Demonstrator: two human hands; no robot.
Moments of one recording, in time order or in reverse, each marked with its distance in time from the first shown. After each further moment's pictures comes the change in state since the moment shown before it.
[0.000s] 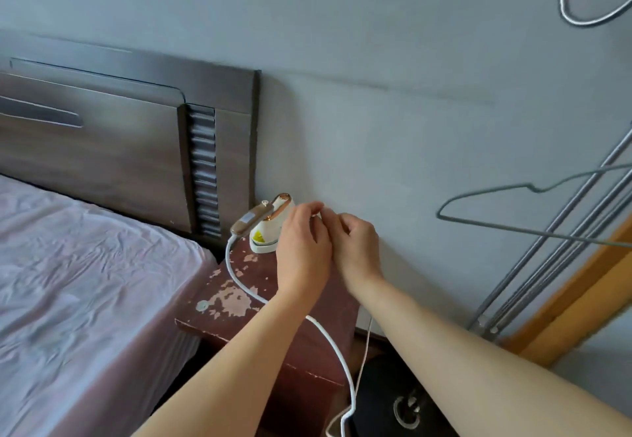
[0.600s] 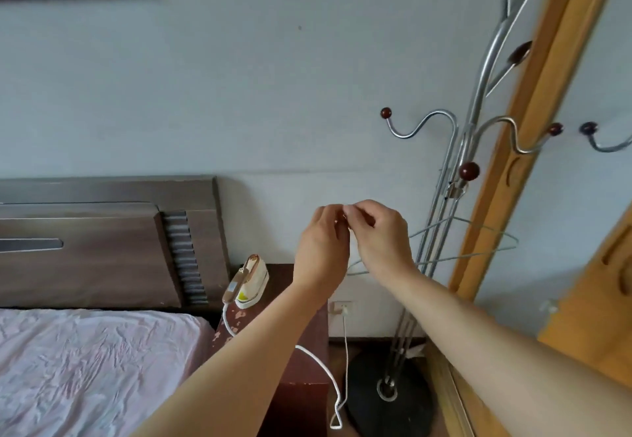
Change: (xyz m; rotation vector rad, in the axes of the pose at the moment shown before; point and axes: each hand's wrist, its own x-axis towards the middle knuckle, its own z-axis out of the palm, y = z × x) left_hand -0.001 0.254 -0.102 0.017 -0.406 0.306; right_hand -0.071 -0.230 -0.182 0.014 0.334 -0.019
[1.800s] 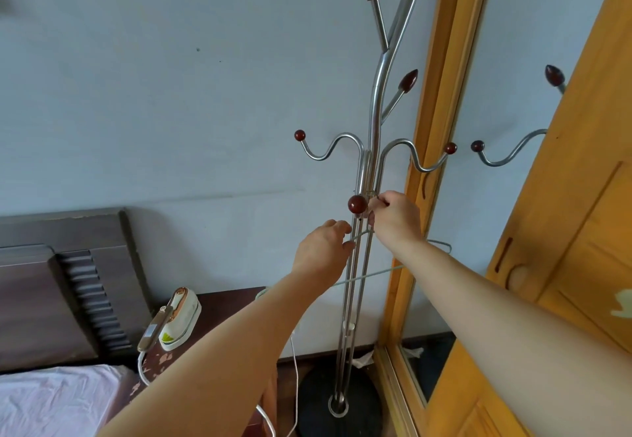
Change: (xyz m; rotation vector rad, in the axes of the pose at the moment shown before) left_hand 0.060 0.086 0.128 0.291 -0.409 0.106; right_hand 0.093 0.047 -0.163 -0.300 0.251 0.267
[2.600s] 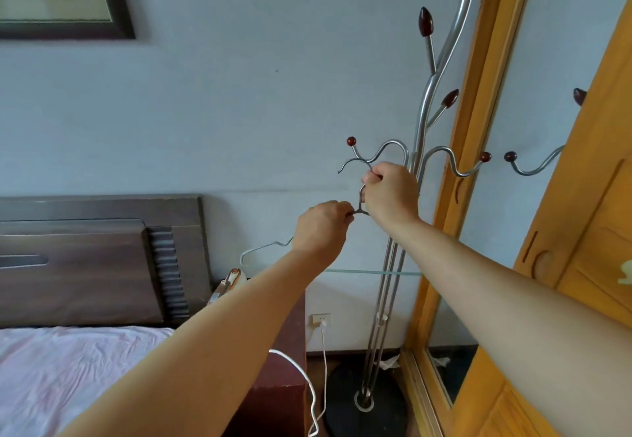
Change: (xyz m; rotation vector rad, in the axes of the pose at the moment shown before) left_hand -0.110 -0.031 -0.097 0.127 0.237 0.052; right_hand -0.133 -0.116 0.005 0.046 0.047 -0.277
